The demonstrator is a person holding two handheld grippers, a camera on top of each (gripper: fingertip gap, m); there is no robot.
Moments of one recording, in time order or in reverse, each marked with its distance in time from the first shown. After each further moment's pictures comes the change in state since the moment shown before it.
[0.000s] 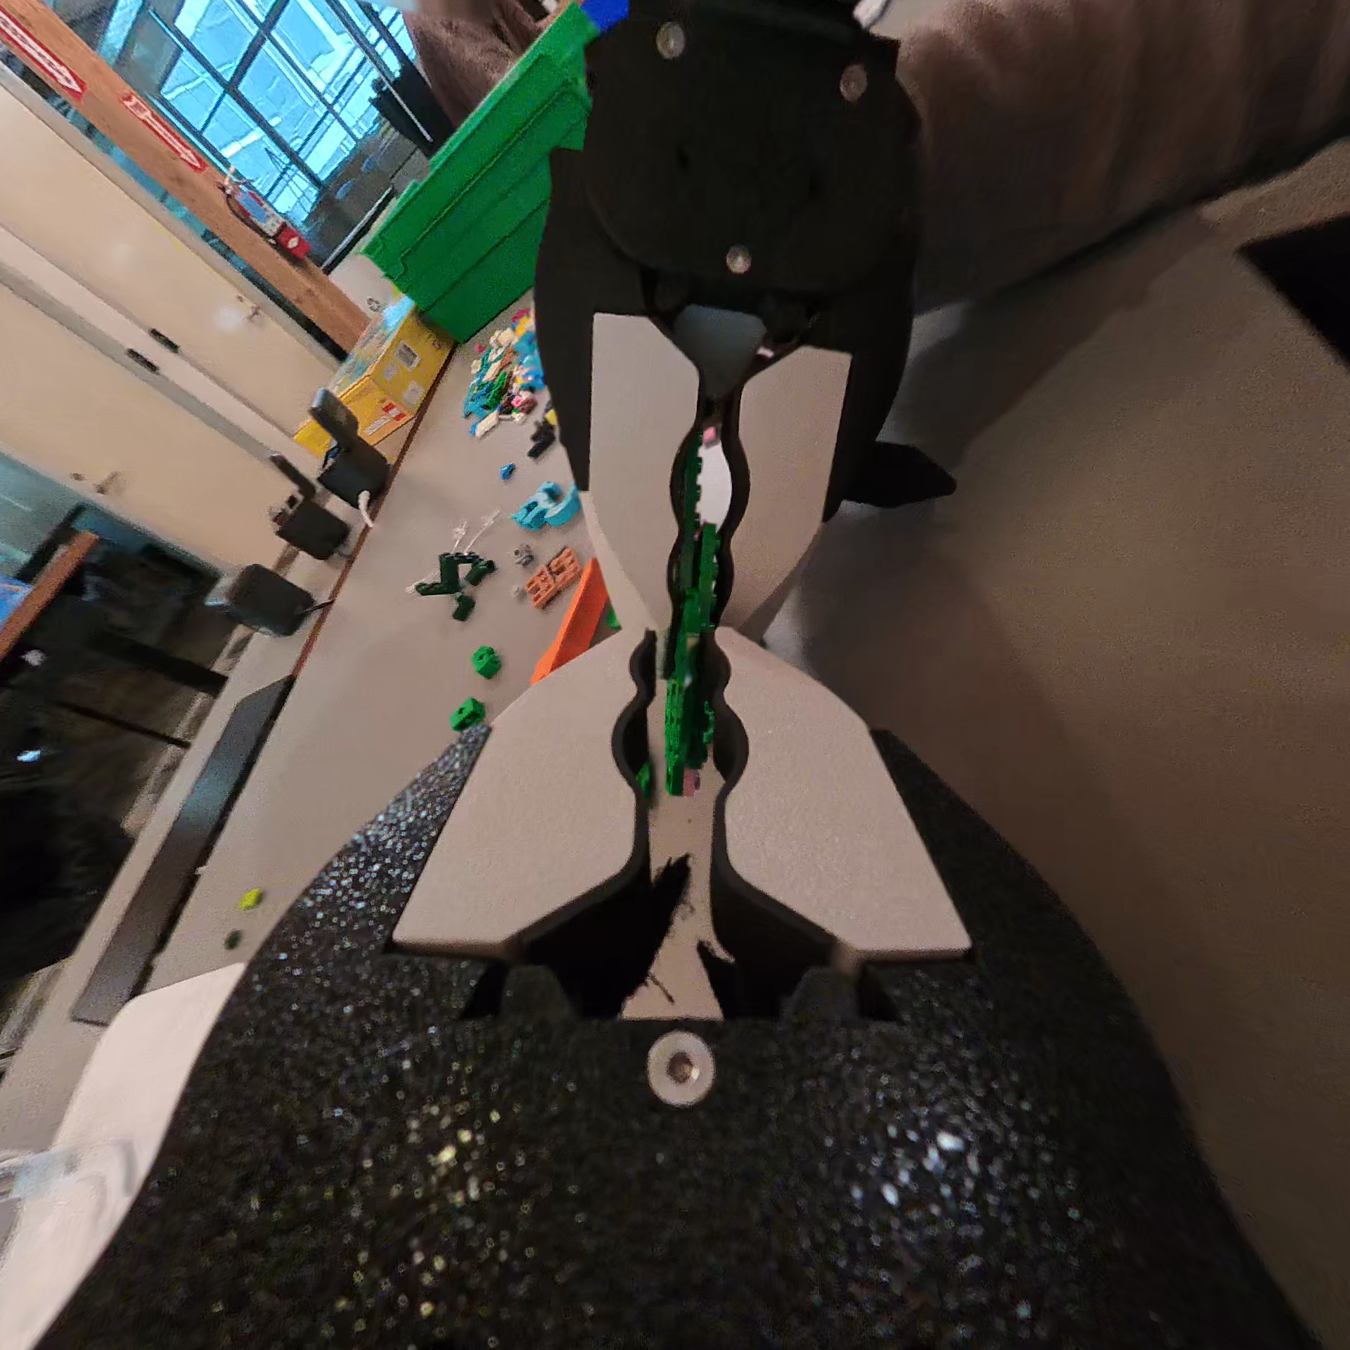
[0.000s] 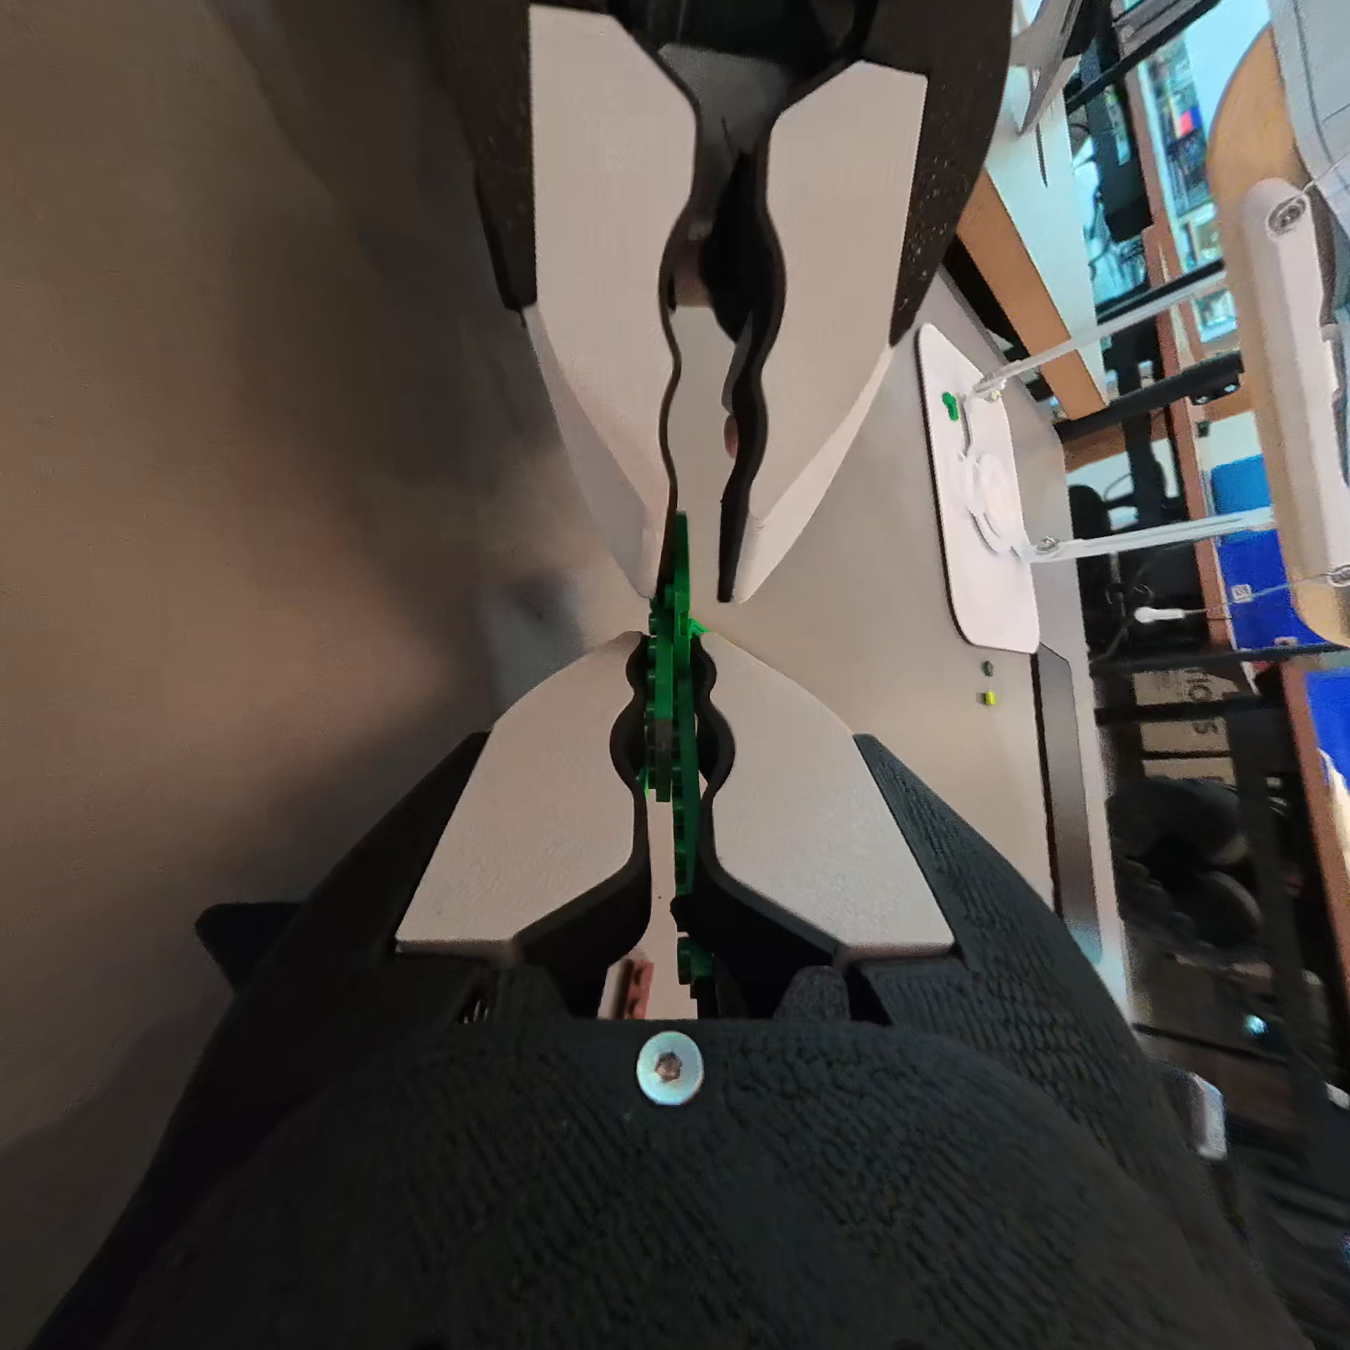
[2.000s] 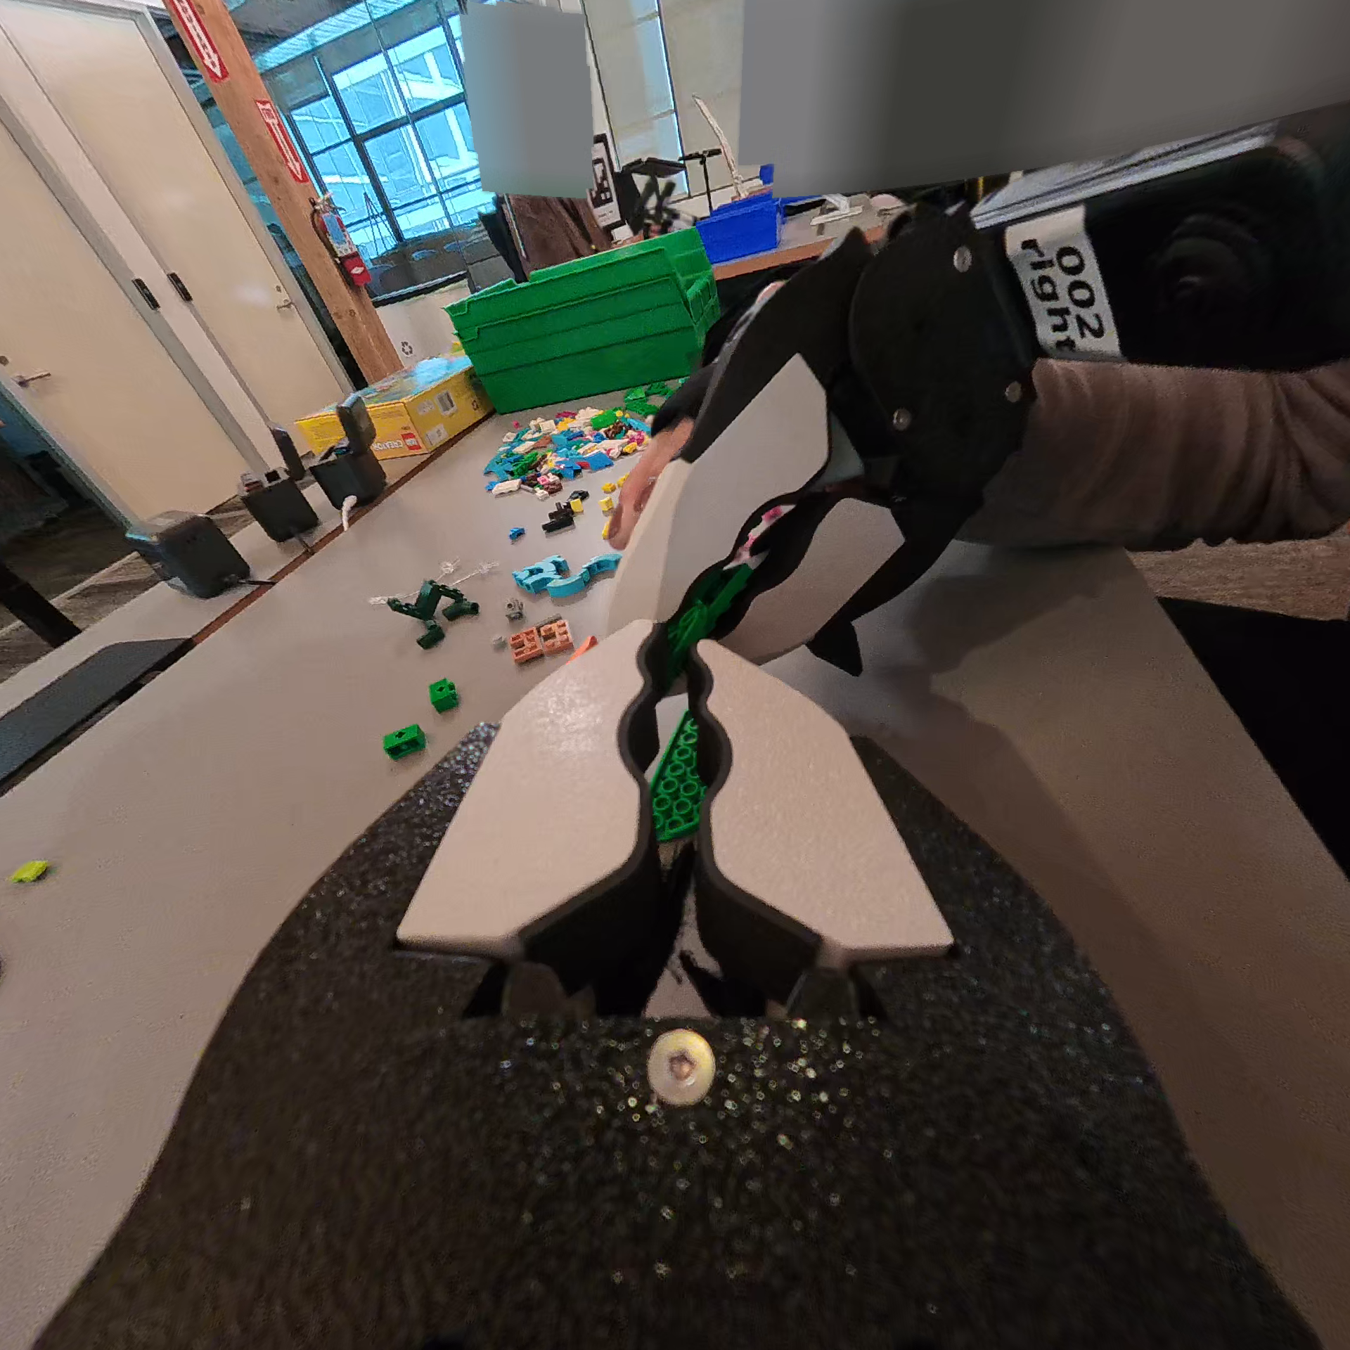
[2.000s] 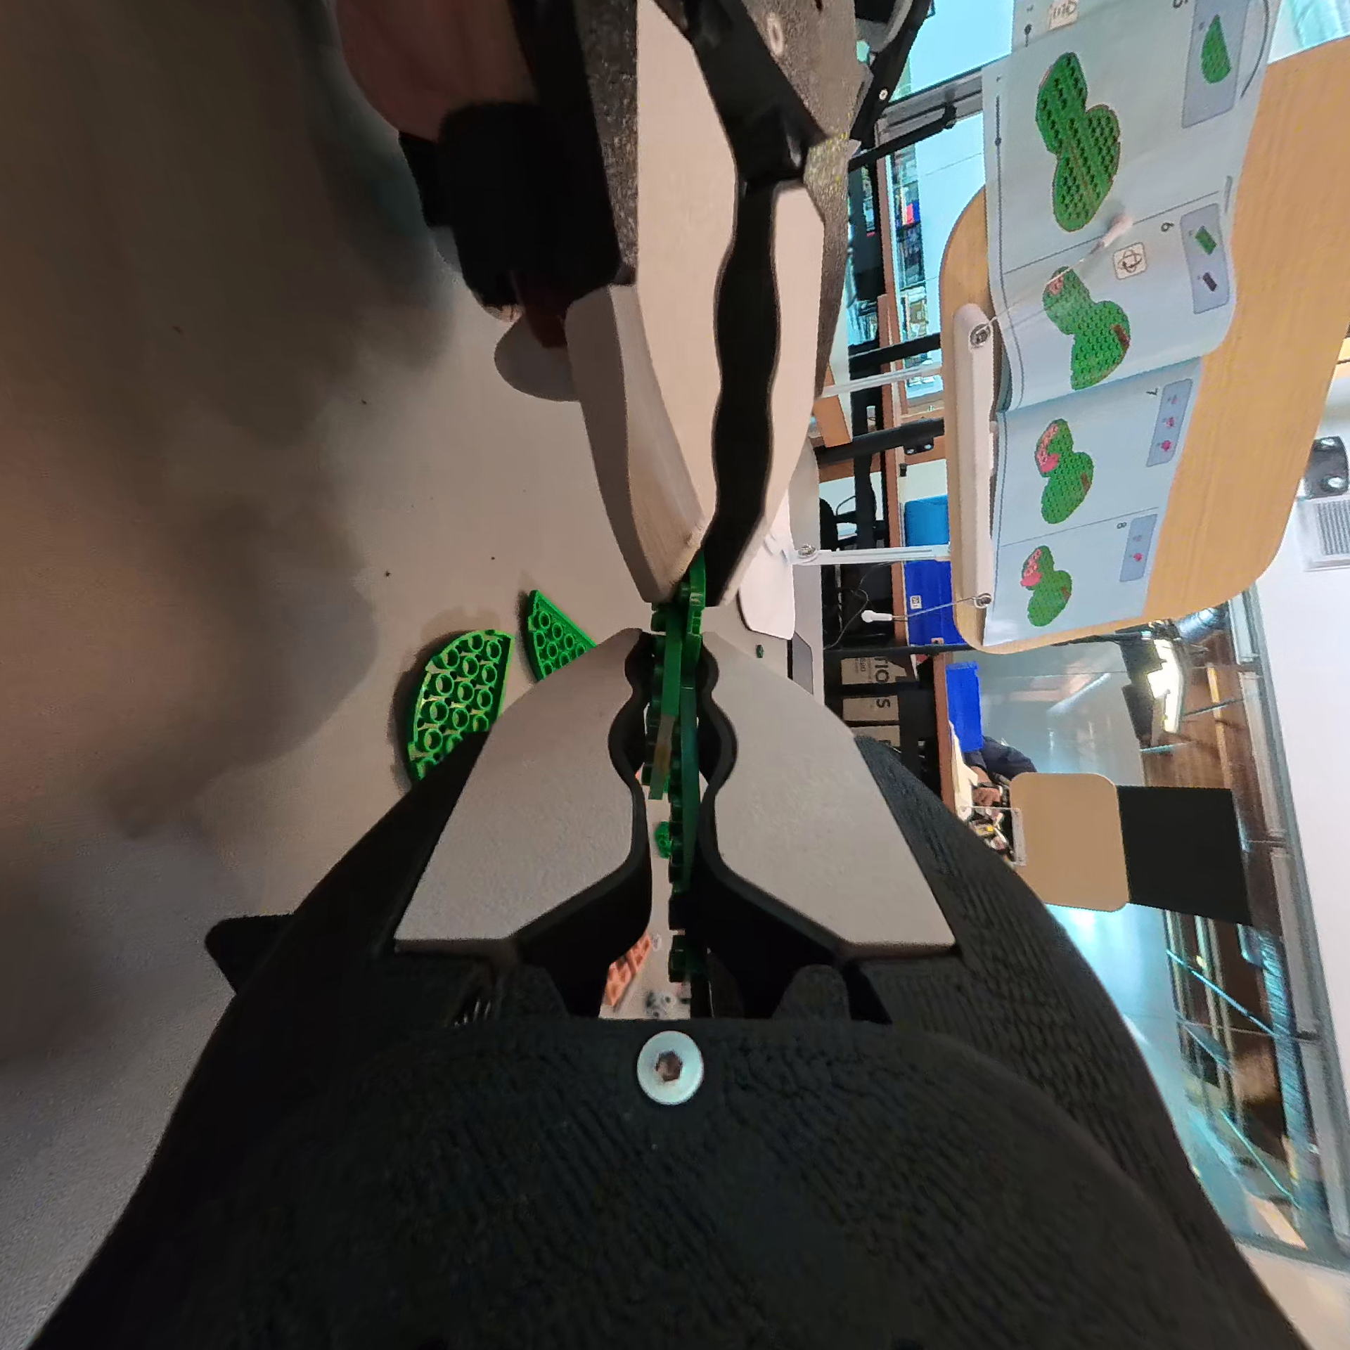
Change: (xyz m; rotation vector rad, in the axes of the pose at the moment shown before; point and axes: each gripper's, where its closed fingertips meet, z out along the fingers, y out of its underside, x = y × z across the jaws) left arm -0.018 -0.022 -0.001 0.216 -0.035 -0.375; right arm 0.031 -0.006 -0.019 -0.061 0.305 -0.267
